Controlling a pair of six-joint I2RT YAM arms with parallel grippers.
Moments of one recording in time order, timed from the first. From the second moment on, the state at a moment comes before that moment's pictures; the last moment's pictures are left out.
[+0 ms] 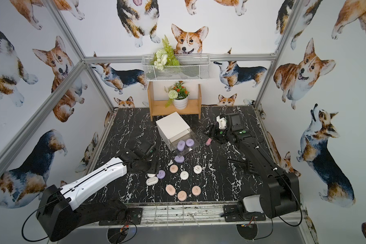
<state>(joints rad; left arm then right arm) -0.64 1.24 0.85 -0.90 -0.06 -0.54 0.17 1.35 1.08 -0.51 -0.56 0.65</state>
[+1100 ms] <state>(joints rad) -0.71 1.55 0.85 -0.70 -0.05 -0.62 0.17 1.36 1.06 -0.51 -0.55 0.65</state>
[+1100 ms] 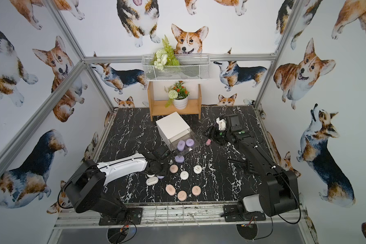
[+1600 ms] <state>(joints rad) -0.72 1.58 0.86 -0.73 -0.08 -0.60 0.17 1.38 1.06 -0.50 -0.55 0.65</state>
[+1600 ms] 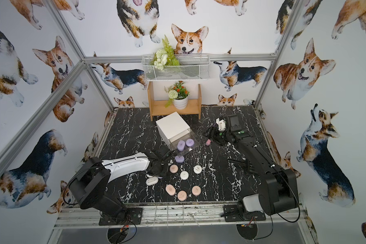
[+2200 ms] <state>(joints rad) -0.73 1.55 1.61 -1.06 -0.20 -0.48 0.17 1.37 1.04 -0.50 -0.55 0.65</state>
